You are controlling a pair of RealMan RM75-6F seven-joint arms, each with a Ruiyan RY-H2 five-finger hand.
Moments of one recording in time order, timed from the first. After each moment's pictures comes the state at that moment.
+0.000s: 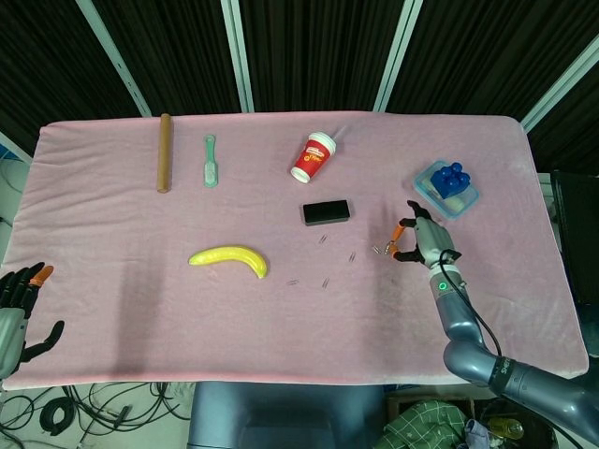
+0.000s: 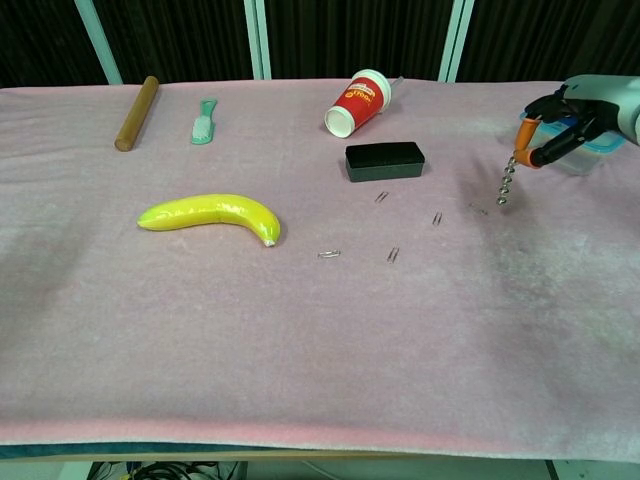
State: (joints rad) left arm -0.06 -1.11 -0.01 -1.65 1.52 1.50 -0.03; right arm 0.70 -1.45 0.39 -1.48 -0.60 0.87 -0.24
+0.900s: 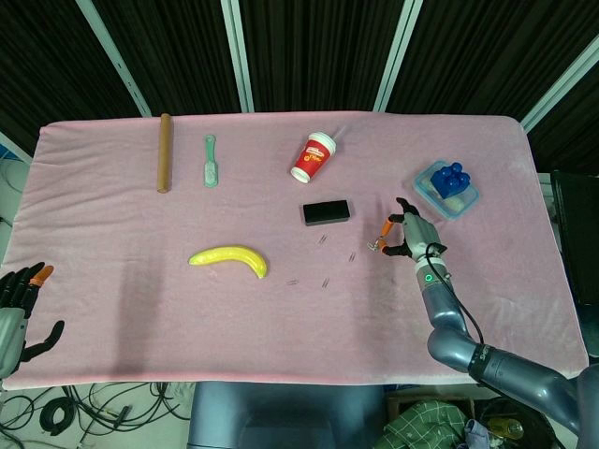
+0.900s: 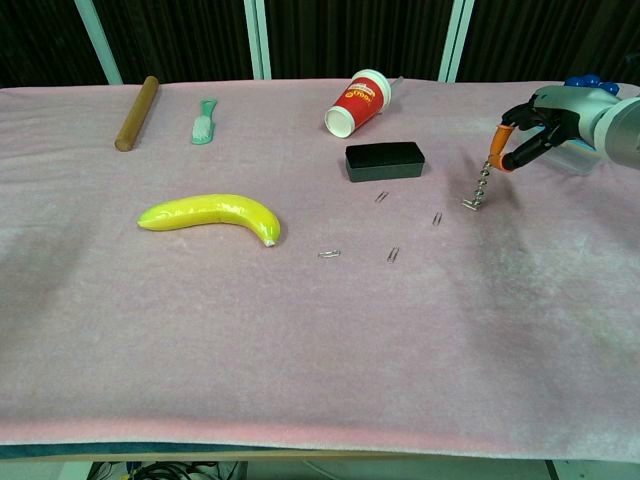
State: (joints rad) left arm -0.06 -1.11 -0.01 -1.65 1.52 1.50 -0.04; right arm 0.77 -1.53 0.37 -1.34 -0.57 0.84 -0.20
